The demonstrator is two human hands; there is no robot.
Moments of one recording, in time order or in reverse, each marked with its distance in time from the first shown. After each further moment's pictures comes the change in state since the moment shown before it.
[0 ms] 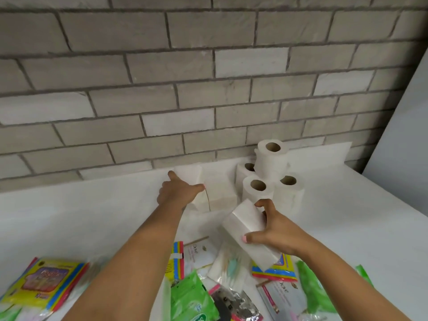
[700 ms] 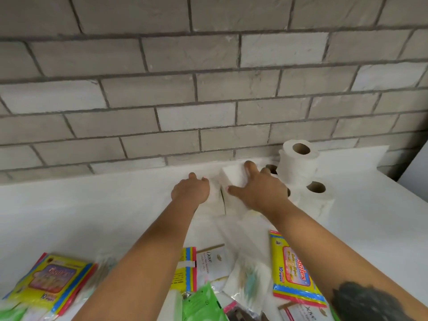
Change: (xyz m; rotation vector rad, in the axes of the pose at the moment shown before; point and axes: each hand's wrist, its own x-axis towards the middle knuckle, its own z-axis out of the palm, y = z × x) left_hand 0.030 0.002 0.005 0.276 -0.055 0.031; right_hand 0.100 -0.079 0.014 -0.480 0.295 -0.002
